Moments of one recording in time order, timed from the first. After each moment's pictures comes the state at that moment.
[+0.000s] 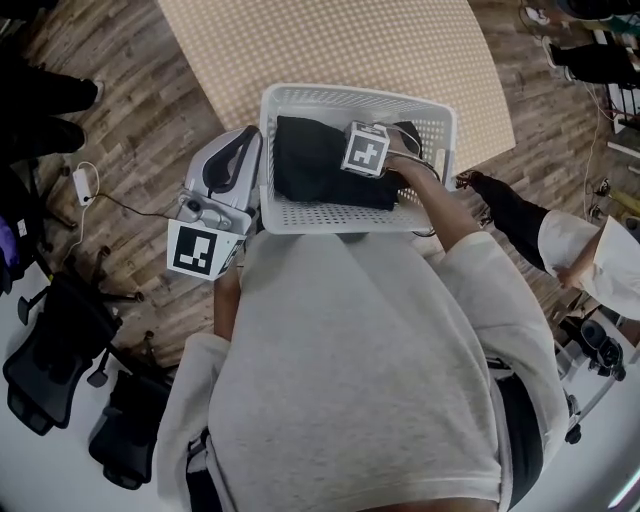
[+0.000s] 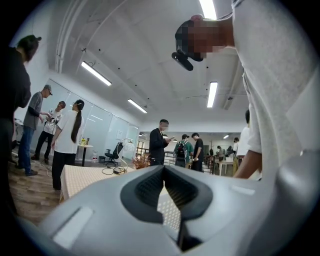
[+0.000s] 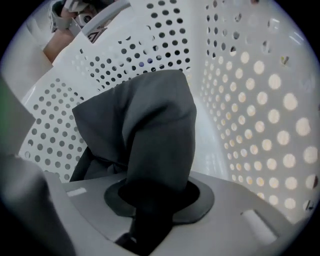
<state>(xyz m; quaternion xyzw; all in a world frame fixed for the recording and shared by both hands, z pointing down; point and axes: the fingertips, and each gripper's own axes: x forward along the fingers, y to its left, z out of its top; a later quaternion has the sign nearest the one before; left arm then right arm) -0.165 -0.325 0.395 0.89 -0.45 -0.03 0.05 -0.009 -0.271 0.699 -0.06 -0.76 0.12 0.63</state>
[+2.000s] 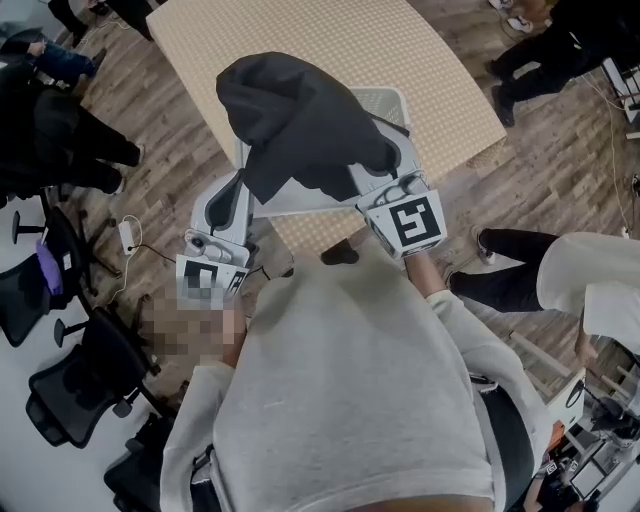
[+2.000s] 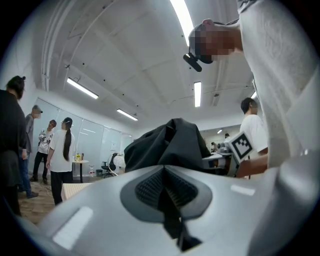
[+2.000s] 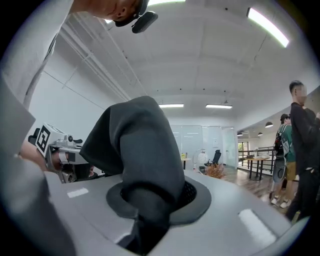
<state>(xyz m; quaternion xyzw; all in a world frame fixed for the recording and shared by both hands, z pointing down) -0.093 -0.200 0.334 0.90 -0.44 -0.01 -0.04 0.051 -0.252 0.346 0.45 -0.89 -0.02 0.03</state>
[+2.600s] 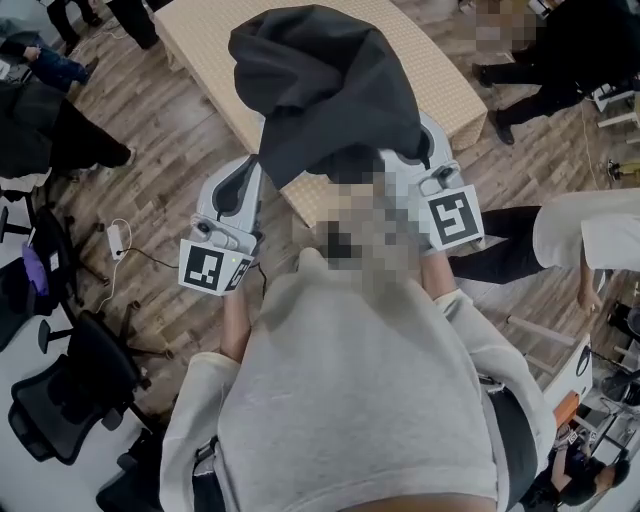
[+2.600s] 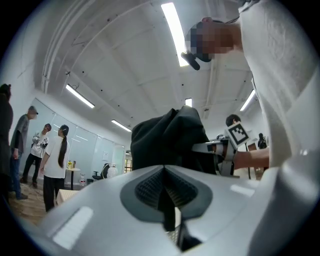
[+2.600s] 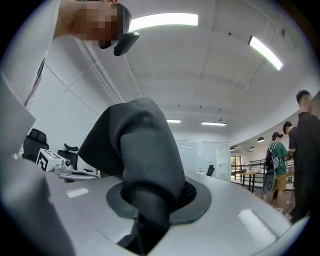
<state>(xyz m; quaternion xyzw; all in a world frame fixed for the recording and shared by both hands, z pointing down) -0.151 -0.067 0.299 0.91 -0.39 -0.08 -0.07 0.008 -0.100 0.245 0.50 -0.86 -0.07 -0.02</state>
